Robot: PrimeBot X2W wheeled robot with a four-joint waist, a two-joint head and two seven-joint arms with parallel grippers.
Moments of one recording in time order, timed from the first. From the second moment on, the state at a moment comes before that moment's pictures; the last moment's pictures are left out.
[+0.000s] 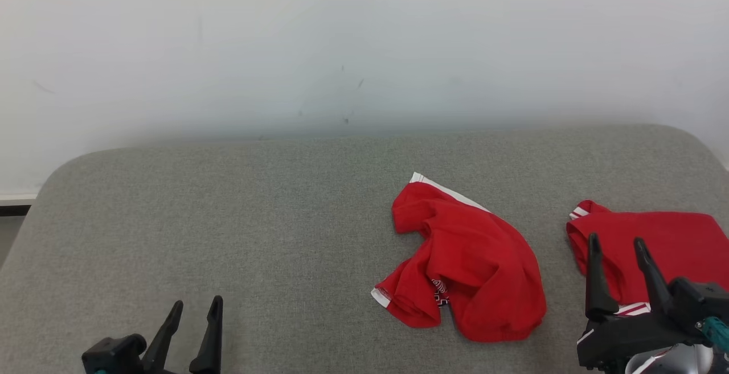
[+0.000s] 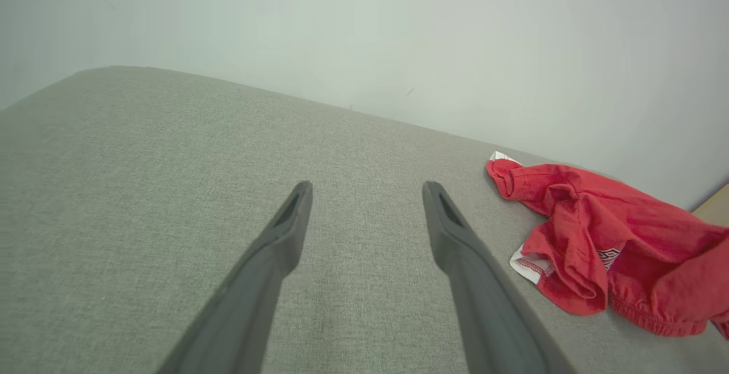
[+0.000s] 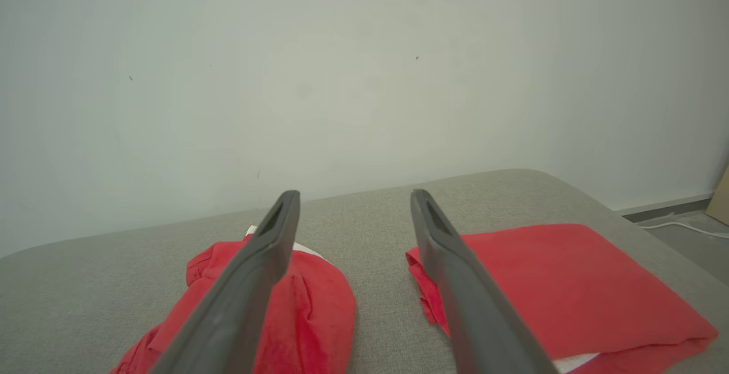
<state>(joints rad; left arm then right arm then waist) -0.10 0.34 -0.52 0.26 -0.69 0.12 -0.26 0.04 -0.07 -0.06 0.01 0.28 -0.11 -0.08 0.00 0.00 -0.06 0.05</state>
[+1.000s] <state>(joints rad) -0.14 0.22 -0.68 0.20 -0.57 0.06 -0.06 0.05 -0.06 -0.04 0.00 0.27 -0.12 -0.07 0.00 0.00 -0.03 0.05</state>
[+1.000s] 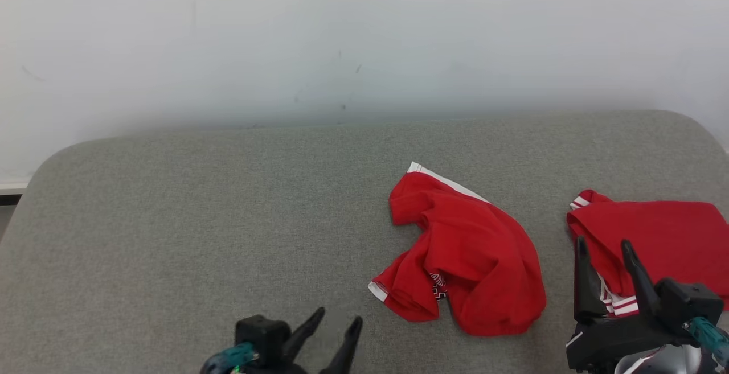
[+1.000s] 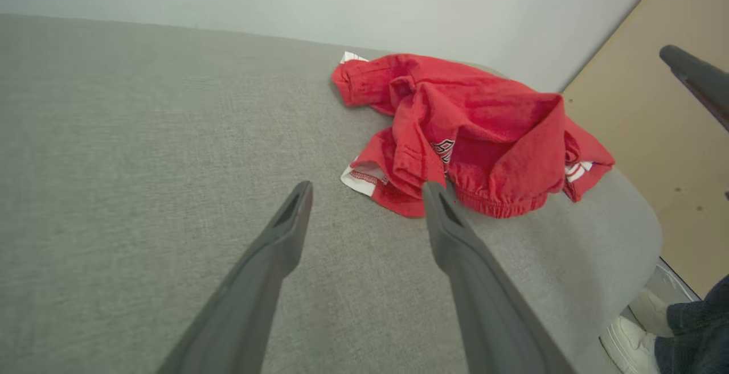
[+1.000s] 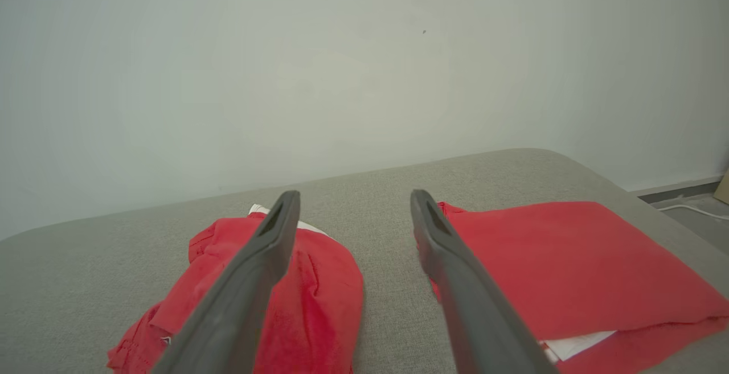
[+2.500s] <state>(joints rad) -0.50 0.05 -0.74 0.71 -0.57 -0.01 0.07 0.00 -0.07 -0.01 0.00 0.25 -0.11 -0.05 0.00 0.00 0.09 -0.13</state>
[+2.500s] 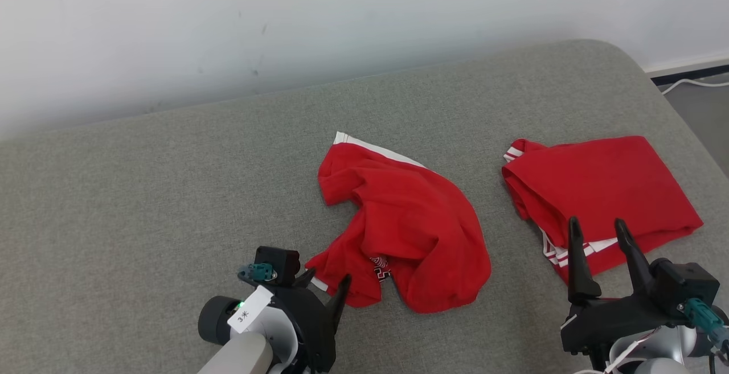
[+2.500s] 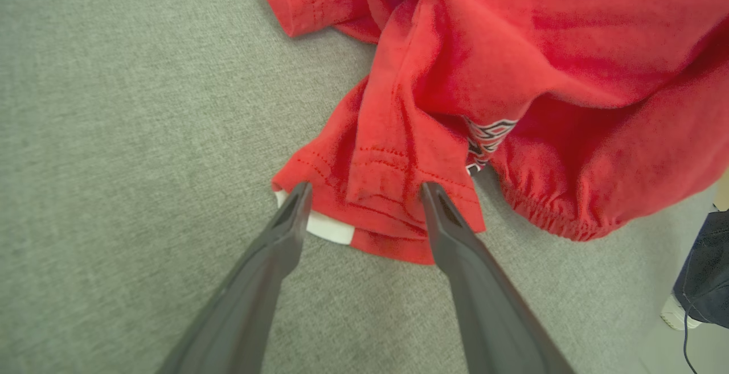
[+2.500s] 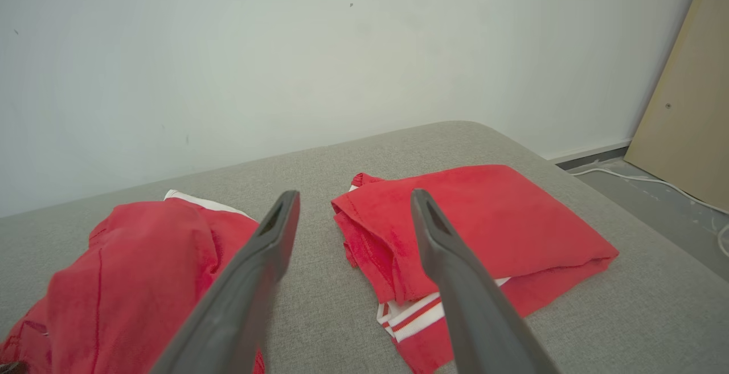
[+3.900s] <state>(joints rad) -0.59 0.12 -0.60 0.77 -0.64 0.10 -0.13 0.02 -0.07 -0.02 0.00 0.25 -0.11 -0.07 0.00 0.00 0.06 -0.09</state>
